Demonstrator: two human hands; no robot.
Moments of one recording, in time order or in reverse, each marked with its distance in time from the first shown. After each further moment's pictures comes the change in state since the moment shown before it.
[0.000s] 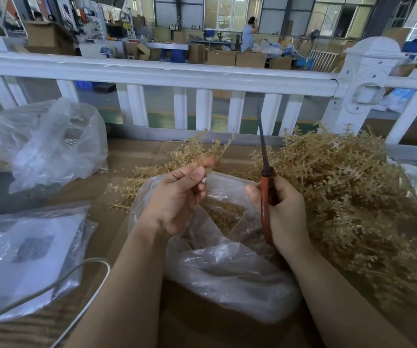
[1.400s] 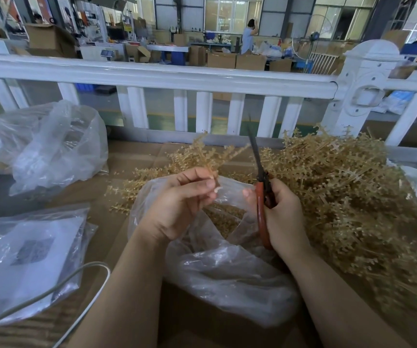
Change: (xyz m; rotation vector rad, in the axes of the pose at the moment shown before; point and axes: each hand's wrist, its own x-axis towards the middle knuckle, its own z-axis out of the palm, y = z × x) left_hand -0.007 0.004 0.005 -0.007 -0.152 -0.002; right_hand -0.002 -0.010 0.002 -0.022 -0.036 0.022
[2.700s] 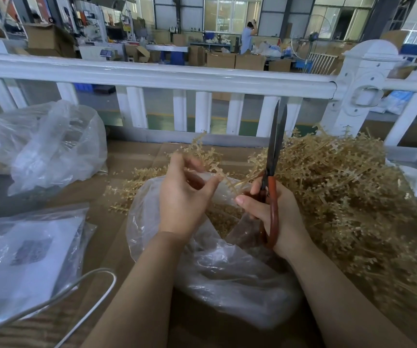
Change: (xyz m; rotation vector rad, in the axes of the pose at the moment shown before) left_hand 0.007 -0.019 0.011 0.835 0.498 0.517; right_hand 0.006 -0.002 -0.006 0.288 -0.218 0.125
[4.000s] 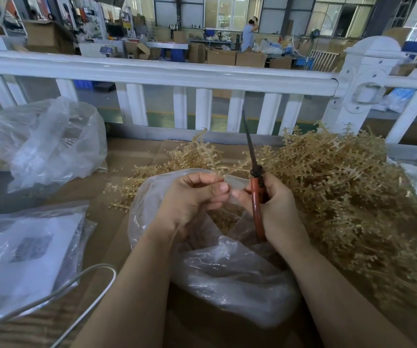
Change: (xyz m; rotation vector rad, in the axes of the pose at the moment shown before) left_hand 0.002 -0.004 -0.002 -0.682 -0.338 -0.631; right_hand -0.003 -0.008 0.012 -0.325 0.136 -0.013
